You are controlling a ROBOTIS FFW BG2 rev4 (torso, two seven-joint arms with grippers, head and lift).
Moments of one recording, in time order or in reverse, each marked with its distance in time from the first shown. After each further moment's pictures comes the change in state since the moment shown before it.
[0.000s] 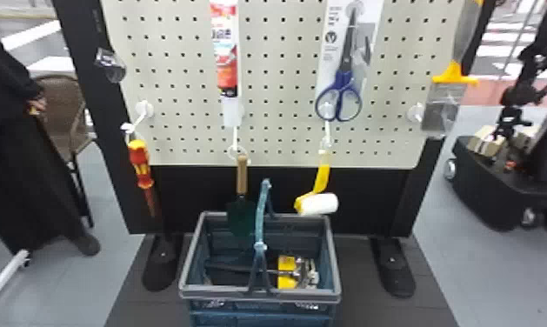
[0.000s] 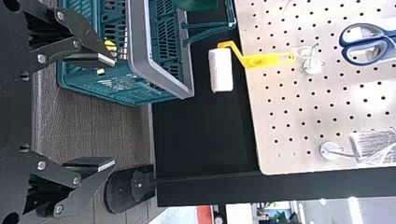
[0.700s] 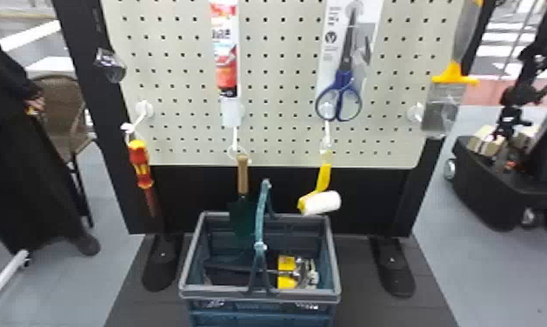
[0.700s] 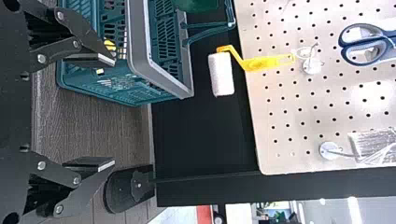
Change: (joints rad) left arm 0.006 0.000 -0.001 -0.065 -0.013 0.046 0.000; right arm -0.001 0.000 0.000 0.000 0.000 0.000 0.000
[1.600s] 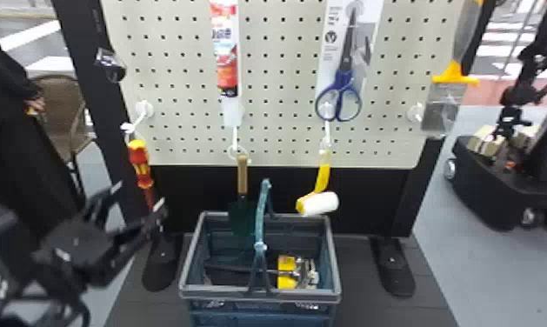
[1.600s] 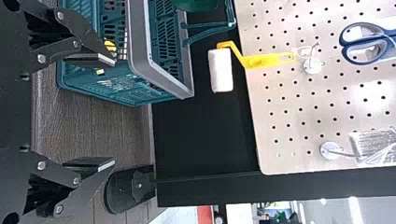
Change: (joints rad) left arm -0.331 0.048 0.026 -0.540 -0.056 0.668 -0.196; right arm 0.000 0.000 0.001 0.000 -0.002 0.000 0.000
